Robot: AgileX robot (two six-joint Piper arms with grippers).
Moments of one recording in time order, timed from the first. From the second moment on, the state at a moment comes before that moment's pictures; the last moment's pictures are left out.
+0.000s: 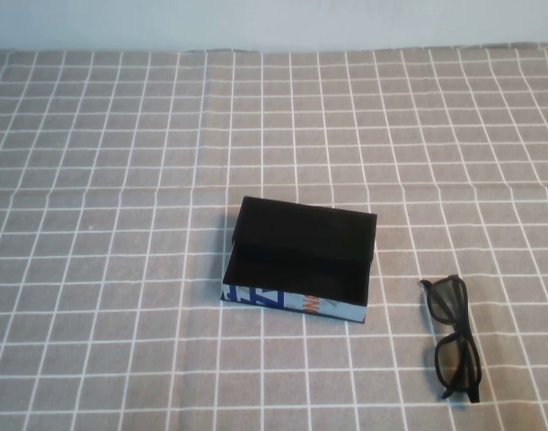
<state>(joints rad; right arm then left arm) 0.06 -0.01 0.03 -0.02 0.20 0.15 -0.06 -0.02 0.02 0.03 0.37 0.08</state>
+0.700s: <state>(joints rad) 0.06 -0.01 0.03 0.09 0.31 -0.01 -0.06 -0.02 0.02 0.03 0.37 0.08</state>
